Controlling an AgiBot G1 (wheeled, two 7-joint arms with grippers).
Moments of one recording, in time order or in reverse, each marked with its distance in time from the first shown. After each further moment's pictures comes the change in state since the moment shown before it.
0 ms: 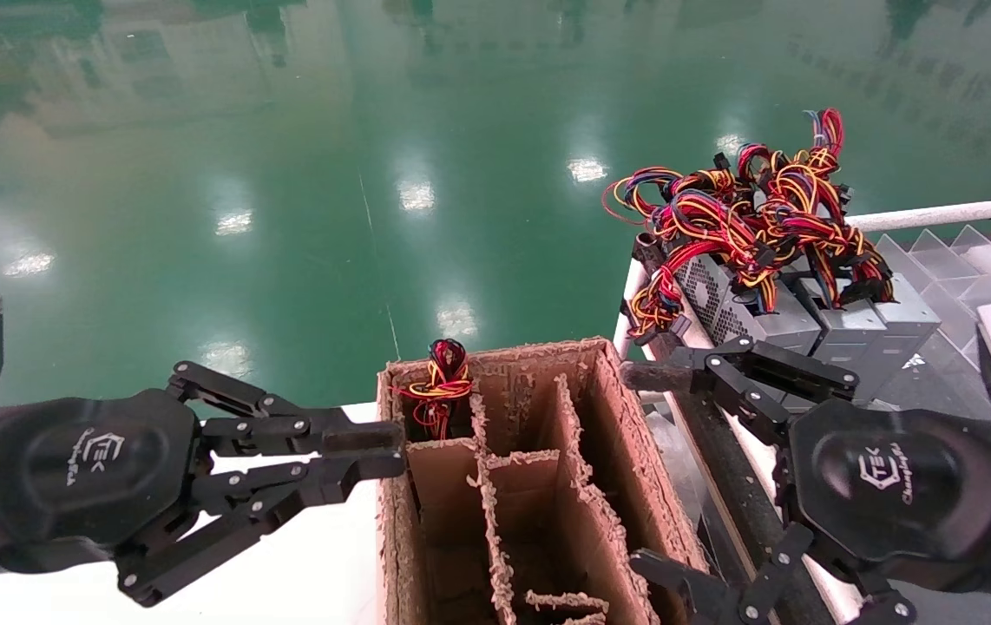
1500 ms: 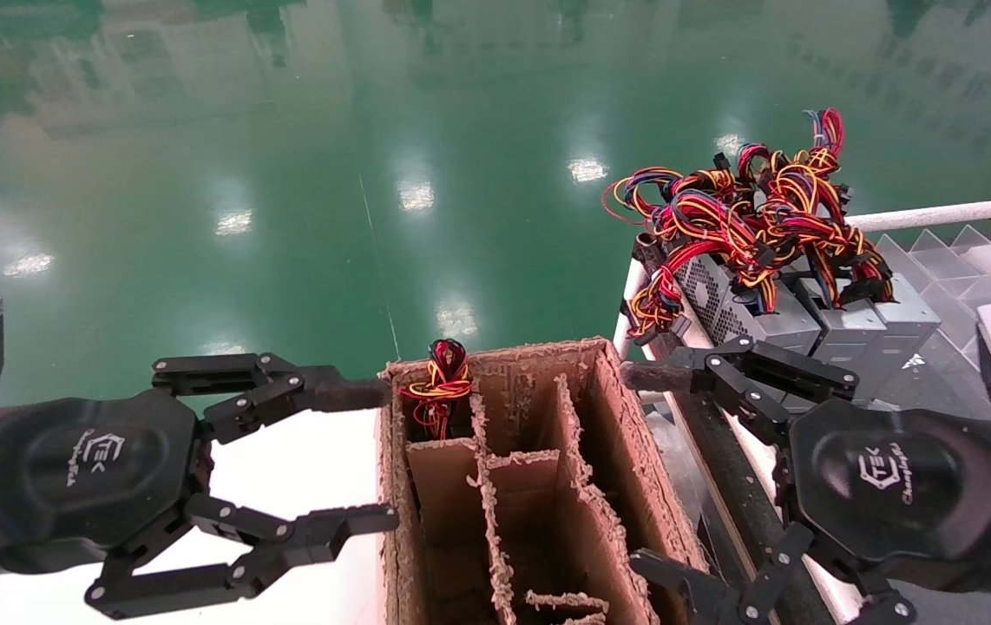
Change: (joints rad) left arm 0.001 0.001 -0.003 -0.001 0.002 0.001 -0.001; right arm -0.003 0.010 0.006 0.007 0.017 -0.019 0.001
